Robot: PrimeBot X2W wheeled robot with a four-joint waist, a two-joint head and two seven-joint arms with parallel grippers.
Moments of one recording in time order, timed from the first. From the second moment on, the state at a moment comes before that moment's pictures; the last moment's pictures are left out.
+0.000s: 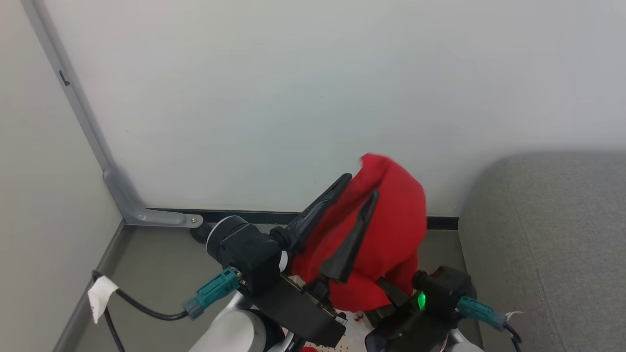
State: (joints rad) left arm -0.44 0.09 -0.61 -0.04 -0.54 -0.06 -0.09; right arm -0.30 -0.10 0.61 0.10 0.42 0.12 -0.06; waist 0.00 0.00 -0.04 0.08
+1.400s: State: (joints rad) left arm -0.13 0.25 -0.76 -0.17 -0.42 0.01 -0.03; right arm -0.26 -0.29 0.28 0.07 0.43 -0.03 -0.17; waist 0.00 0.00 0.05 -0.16
